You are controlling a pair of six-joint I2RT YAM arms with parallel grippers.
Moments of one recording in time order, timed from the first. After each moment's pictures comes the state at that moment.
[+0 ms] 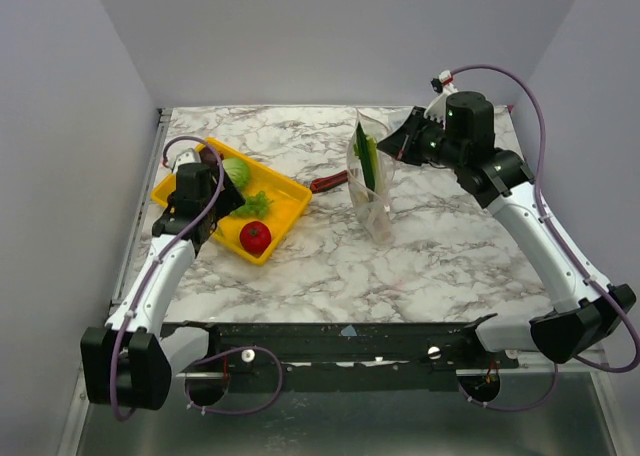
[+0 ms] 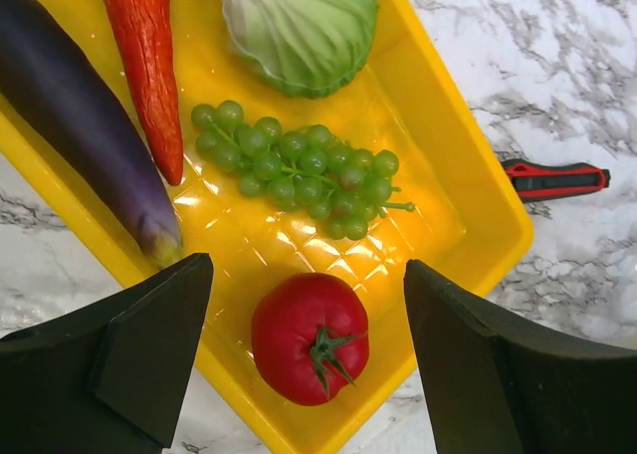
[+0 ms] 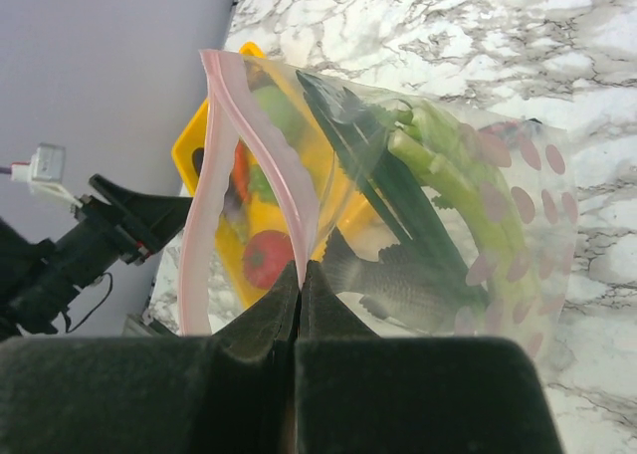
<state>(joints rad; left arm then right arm) -0.12 1.04 0.81 -0.36 -0.13 -0.58 0.45 1.34 1.49 -0.52 -0.20 0.58</state>
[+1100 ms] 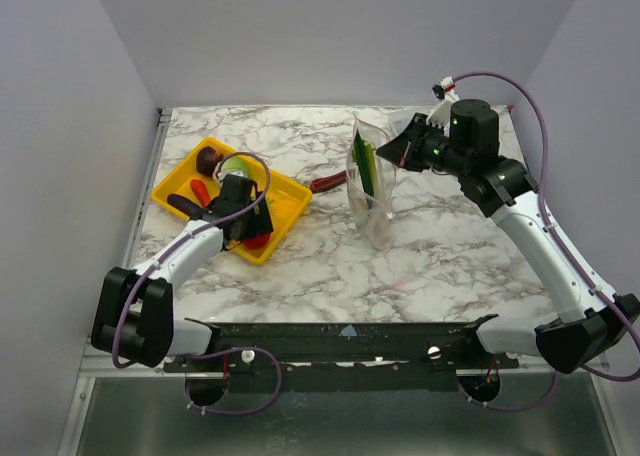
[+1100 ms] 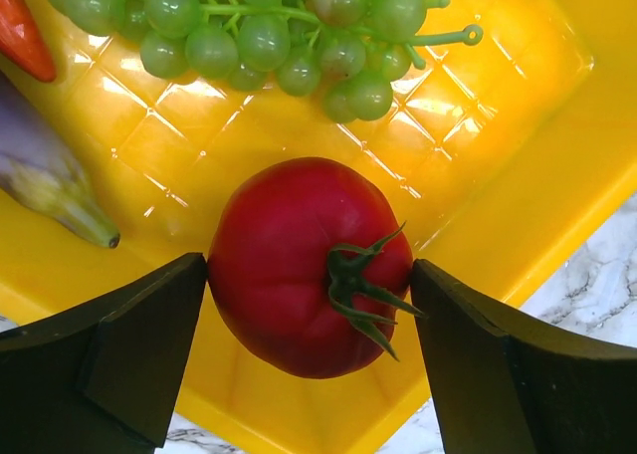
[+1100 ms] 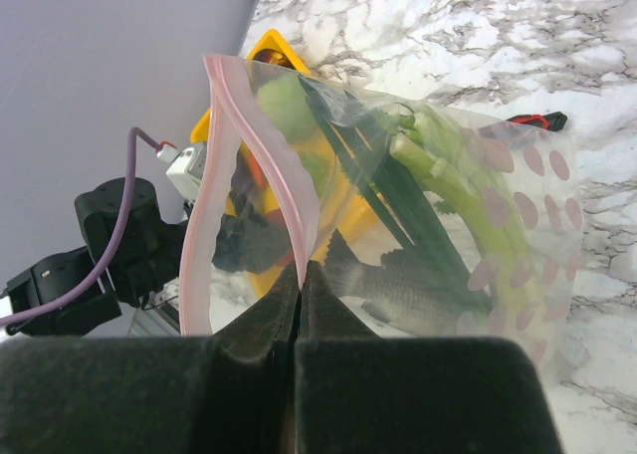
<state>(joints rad) -0.30 1.32 0.77 -0.38 -0.13 -0.49 0.45 1.28 1.42 -0.49 -0.25 0.58</state>
